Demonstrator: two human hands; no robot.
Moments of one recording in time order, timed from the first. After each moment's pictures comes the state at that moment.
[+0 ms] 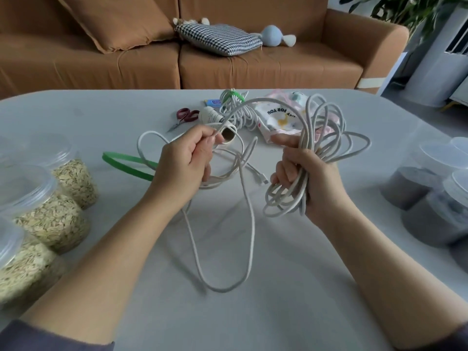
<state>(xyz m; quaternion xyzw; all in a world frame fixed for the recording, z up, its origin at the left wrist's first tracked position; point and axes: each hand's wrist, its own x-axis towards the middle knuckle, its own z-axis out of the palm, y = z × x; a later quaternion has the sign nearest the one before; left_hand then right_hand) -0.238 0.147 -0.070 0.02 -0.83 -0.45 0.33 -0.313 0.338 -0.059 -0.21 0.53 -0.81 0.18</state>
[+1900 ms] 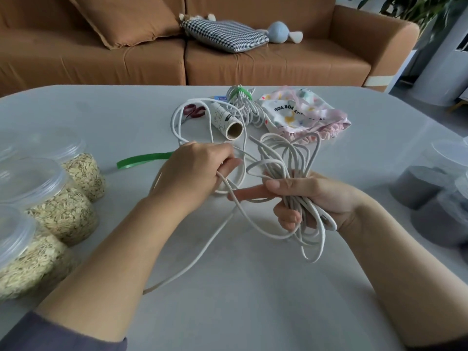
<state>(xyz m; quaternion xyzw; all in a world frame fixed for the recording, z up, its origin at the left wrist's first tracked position) -0.232 0.145 -0.067 -0.03 -0.94 -0.11 0.31 -0.311 0.350 -0.048 -0.29 0.52 -0.59 0.55</state>
